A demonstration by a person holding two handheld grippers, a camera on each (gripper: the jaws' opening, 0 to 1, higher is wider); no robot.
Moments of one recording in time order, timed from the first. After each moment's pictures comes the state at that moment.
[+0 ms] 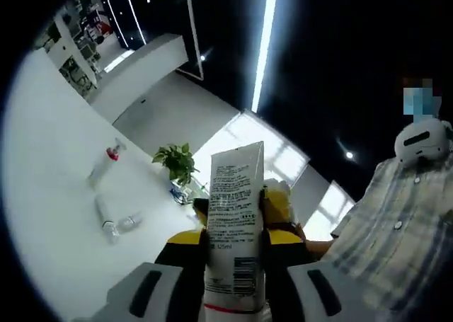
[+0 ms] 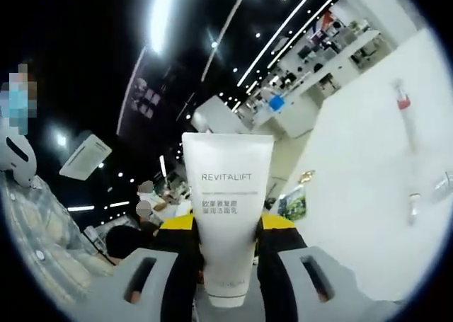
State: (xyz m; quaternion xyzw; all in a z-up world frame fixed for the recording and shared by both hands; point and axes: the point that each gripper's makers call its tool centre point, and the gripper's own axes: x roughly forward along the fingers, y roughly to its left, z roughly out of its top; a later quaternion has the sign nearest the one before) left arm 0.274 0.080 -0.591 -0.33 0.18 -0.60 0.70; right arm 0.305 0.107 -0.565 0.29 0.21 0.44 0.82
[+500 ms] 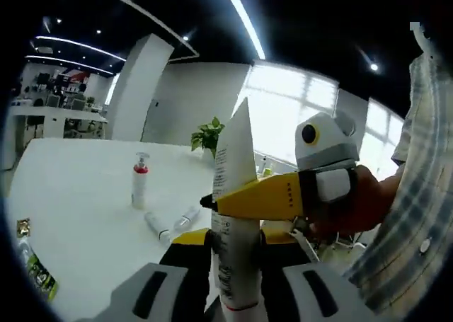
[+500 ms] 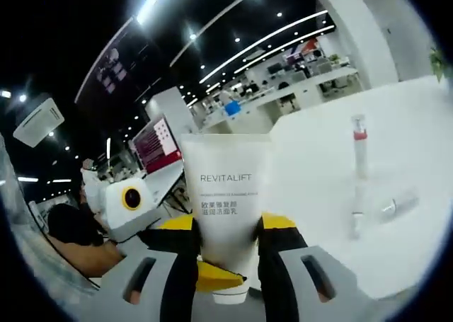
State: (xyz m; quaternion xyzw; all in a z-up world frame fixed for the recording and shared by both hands) left arm 0.297 0.060 -0.625 -0.04 0.18 -0.50 0.84; right arm 0.320 0.076 -0.590 0.17 0.21 0.31 0.91
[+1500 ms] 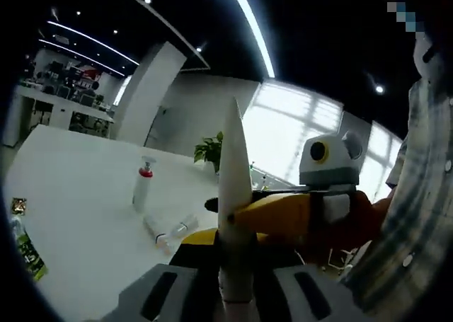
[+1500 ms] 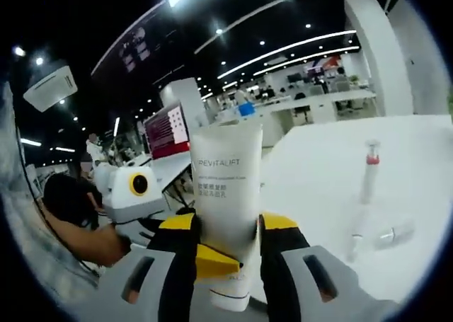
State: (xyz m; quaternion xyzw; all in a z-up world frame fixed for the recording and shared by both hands) left arm 0.289 0.073 -0.609 -0.18 0.17 -0.54 0.81; right arm 0.309 0.097 -0.583 0.13 0.18 0.38 0.90
